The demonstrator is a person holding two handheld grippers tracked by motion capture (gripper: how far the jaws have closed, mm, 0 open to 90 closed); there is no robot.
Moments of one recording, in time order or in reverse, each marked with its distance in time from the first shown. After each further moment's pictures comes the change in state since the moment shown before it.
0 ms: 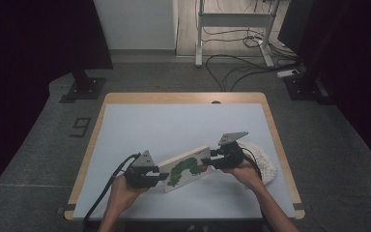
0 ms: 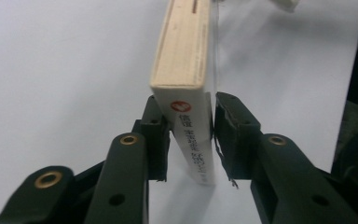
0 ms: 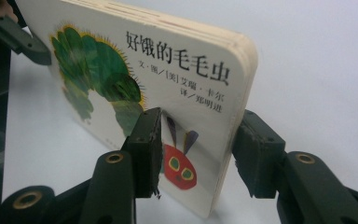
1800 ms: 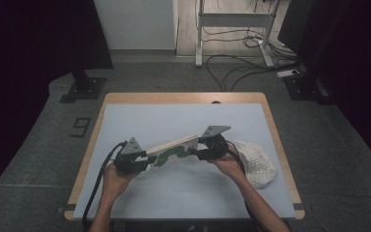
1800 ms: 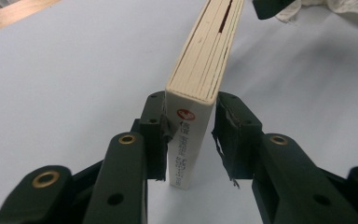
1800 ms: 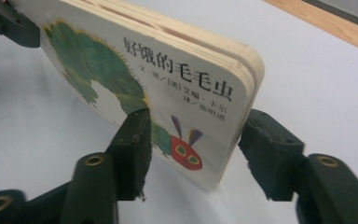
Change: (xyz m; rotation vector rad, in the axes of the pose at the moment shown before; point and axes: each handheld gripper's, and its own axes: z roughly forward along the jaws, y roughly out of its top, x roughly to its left) left arm 0.047 -0.006 -0.010 -0.077 0.142 -0.044; right arm 0.001 0.034 0.041 -0.037 -0.150 -0.092
